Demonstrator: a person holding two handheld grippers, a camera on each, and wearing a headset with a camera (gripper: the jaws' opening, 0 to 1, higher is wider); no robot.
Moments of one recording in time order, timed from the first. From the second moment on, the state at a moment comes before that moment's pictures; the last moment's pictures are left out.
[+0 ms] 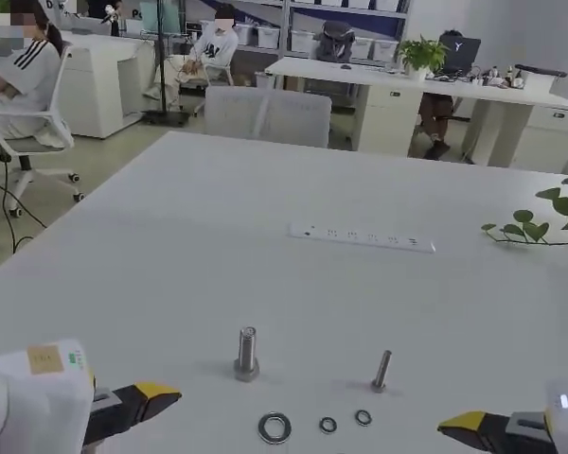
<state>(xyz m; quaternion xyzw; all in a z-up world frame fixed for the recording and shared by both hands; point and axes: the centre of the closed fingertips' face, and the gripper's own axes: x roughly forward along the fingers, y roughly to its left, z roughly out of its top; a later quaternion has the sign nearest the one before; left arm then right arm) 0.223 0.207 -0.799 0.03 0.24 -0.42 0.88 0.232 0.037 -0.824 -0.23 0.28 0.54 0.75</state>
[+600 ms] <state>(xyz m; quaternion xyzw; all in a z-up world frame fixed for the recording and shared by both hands) 0.226 0.210 -0.797 0.03 0.24 -0.41 0.88 0.239 0.051 -0.824 -0.27 0.31 0.56 0.72</state>
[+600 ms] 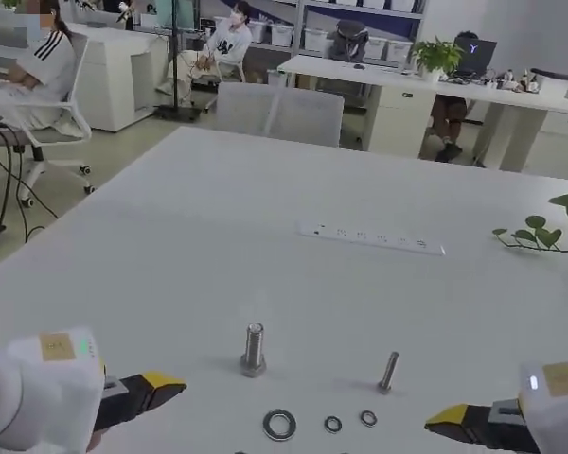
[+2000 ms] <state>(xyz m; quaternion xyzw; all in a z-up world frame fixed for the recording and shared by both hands) 0.224 0.209 -0.798 0.04 0.24 -0.41 0.88 0.255 0.091 -0.845 -0.41 0.36 0.61 0.58</state>
